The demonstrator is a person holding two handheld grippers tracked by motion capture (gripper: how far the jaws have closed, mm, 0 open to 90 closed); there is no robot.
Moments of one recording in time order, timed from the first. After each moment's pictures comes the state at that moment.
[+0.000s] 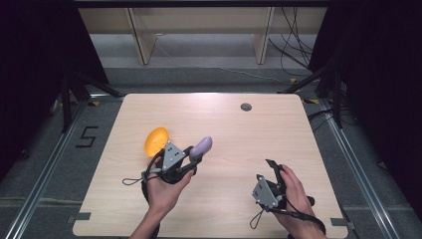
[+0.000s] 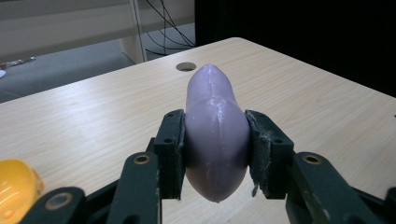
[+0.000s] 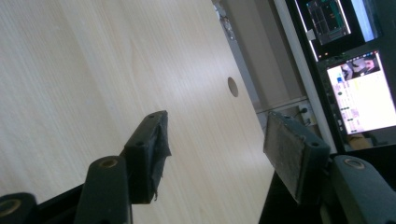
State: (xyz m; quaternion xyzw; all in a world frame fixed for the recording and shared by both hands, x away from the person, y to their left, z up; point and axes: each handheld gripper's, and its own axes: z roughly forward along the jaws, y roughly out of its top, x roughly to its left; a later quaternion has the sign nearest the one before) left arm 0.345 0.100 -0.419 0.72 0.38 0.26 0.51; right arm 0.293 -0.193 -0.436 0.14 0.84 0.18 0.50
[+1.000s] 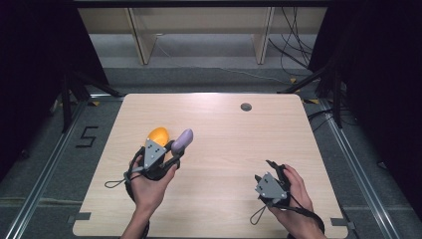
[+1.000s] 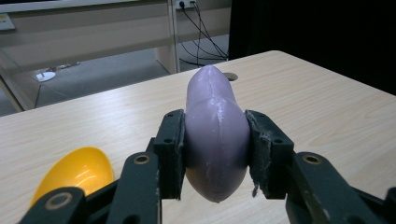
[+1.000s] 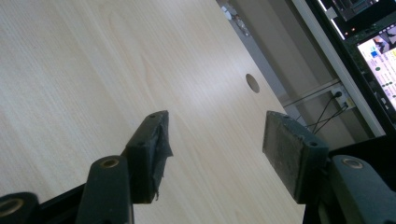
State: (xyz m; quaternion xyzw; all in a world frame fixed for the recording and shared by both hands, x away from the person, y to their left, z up) left arm 0.346 0.136 -0.412 0.69 0.42 0.31 0.51; right arm 0.297 -0.199 -0.434 0.20 0.83 0.24 0.45
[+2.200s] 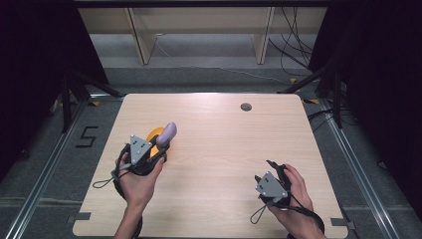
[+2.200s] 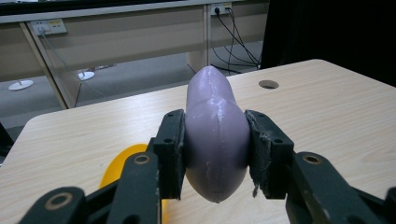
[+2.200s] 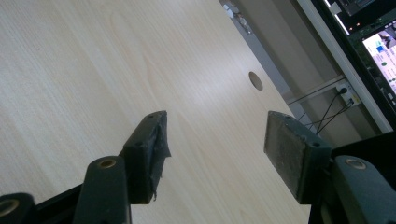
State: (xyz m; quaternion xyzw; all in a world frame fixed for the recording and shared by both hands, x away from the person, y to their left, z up) left arm 0.353 0.163 -0.409 0.65 0.46 0.34 0.49; right arm 0.298 -0.199 -0.434 0.21 0.84 0.24 0.44
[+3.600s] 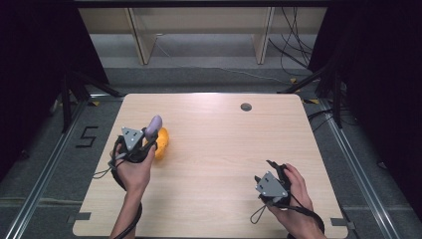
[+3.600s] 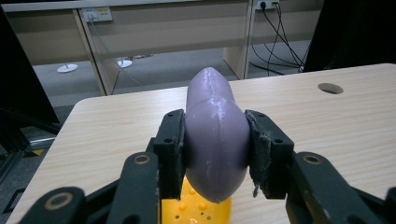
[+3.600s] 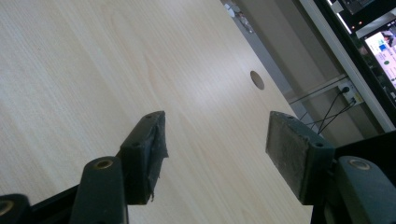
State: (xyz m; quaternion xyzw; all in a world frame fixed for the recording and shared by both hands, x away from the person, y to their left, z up) left arm 0.393 0.188 -0.426 0.61 0.52 0.38 0.46; right arm 0.300 -0.200 -0.434 0.21 0.84 0.24 0.44
